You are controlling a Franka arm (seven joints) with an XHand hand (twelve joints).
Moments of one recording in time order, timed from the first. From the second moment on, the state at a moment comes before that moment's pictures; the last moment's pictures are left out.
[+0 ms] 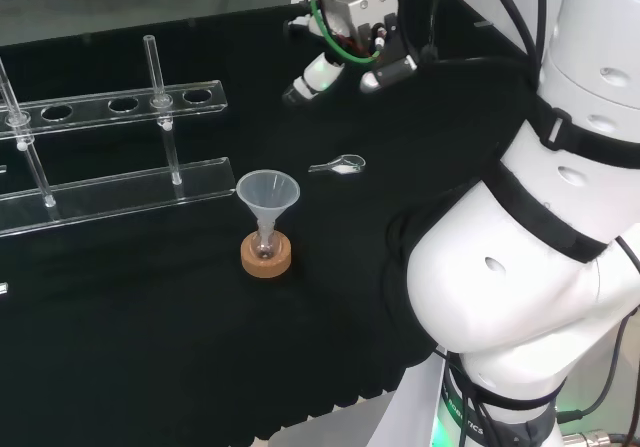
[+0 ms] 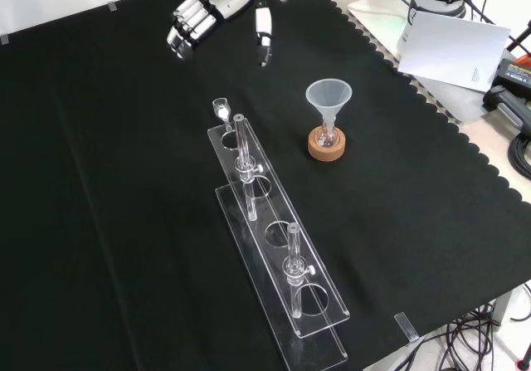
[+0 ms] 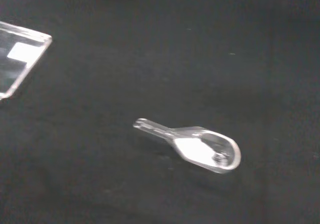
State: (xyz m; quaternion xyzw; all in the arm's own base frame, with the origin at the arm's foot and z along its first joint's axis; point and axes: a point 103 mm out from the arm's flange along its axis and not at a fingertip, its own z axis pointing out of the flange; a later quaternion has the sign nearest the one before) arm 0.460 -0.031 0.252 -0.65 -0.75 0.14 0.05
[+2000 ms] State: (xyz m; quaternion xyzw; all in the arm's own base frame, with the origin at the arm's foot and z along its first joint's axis) arm 0.476 -0.053 0.141 -0.67 -0.74 0.10 0.03
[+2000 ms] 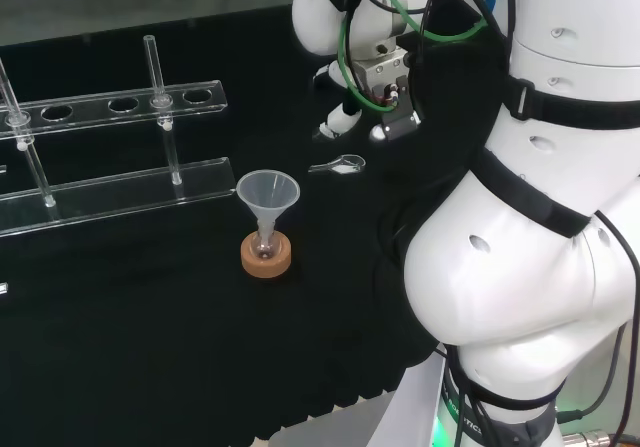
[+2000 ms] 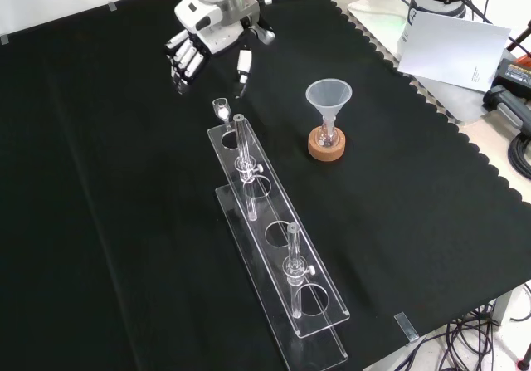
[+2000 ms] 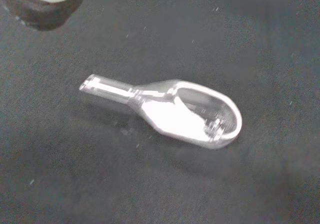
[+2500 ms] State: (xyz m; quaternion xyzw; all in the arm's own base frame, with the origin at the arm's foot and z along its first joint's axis) arm 0.465 -0.045 0.110 -0.67 -0.73 0.12 0.05
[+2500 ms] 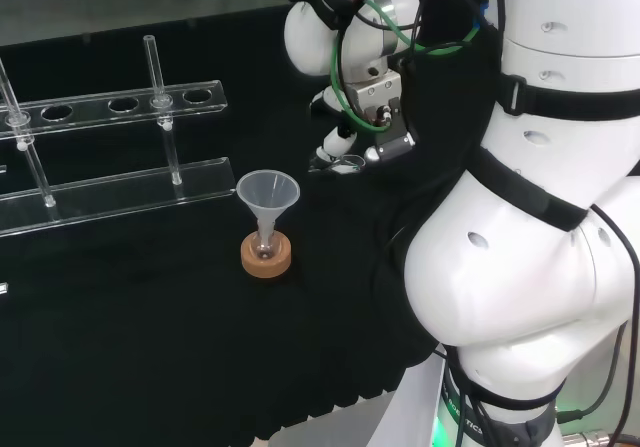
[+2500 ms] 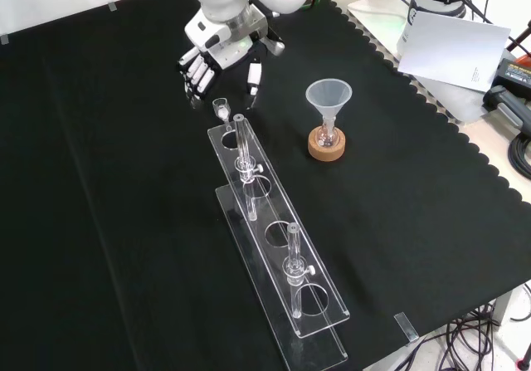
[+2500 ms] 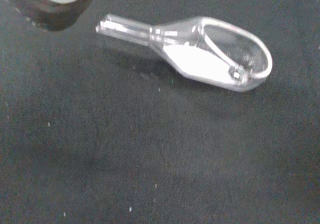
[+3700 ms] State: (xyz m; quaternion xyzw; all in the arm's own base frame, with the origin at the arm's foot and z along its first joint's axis) arm 0.455 -0.066 0.067 -0.67 -0.72 0.16 0.08
